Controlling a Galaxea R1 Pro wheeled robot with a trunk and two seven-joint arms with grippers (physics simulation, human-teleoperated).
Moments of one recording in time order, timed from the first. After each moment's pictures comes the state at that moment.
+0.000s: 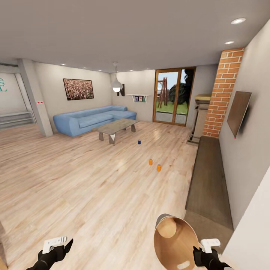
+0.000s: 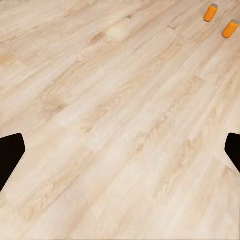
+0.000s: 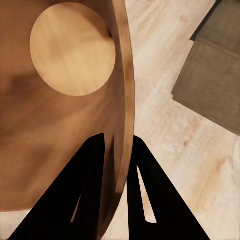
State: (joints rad) left arm -0.15 0.13 0.33 -0.81 0.05 -0.01 -0.32; right arm -0.16 -0.24 0.18 -0.83 -0.27 0.11 0.08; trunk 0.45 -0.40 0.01
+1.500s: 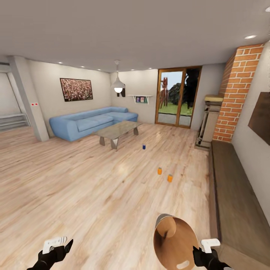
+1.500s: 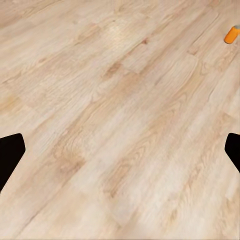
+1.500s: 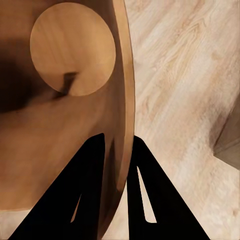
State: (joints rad) left arm -0.15 0.13 0.33 -0.81 0.05 -0.01 -0.32; right arm -0.16 -0.24 0.18 -0.83 -0.27 0.11 0.08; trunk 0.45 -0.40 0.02
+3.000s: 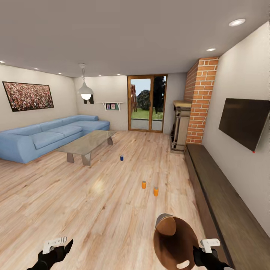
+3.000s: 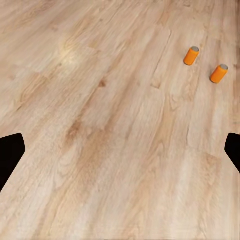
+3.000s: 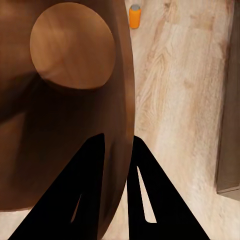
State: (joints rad) left arm -0.15 0.13 0.33 -0.81 0.05 0.00 -0.32; right arm -0.16 -0.24 0.18 -0.83 -0.27 0.11 0.08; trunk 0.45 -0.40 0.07
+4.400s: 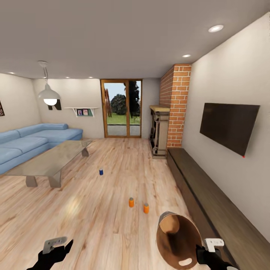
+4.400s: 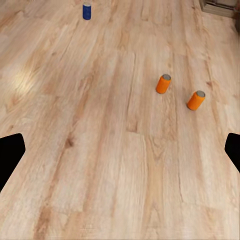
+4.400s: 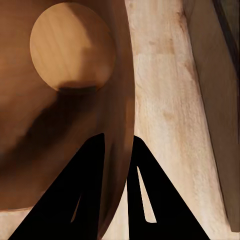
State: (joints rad) left arm -0.15 0.13 0.33 -0.81 0.05 0.00 -0.32; right arm -0.16 -0.24 0.14 -0.83 -0.29 0.11 0.08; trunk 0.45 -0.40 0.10
